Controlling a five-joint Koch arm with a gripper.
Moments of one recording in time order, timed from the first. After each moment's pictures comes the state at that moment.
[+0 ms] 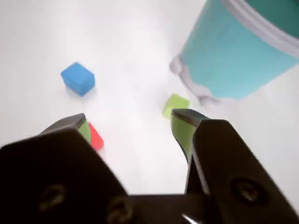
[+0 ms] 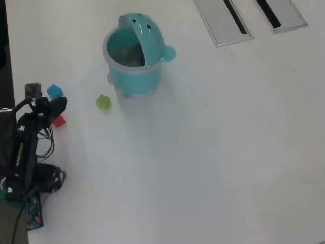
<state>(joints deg) -61.5 131.3 110.0 57.1 -107.5</state>
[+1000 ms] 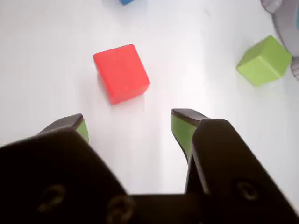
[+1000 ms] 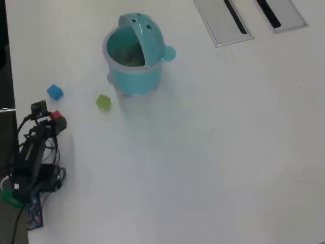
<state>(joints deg) -71.1 125.9 140.8 36.3 -110.5</state>
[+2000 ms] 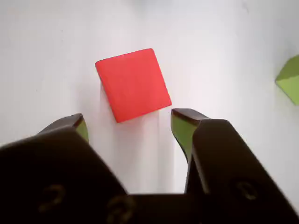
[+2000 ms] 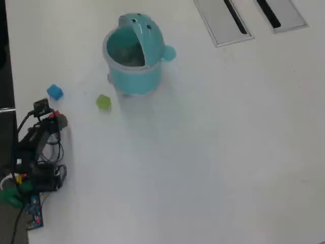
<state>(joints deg) -73.8 106.1 140.6 20.3 -110.6</state>
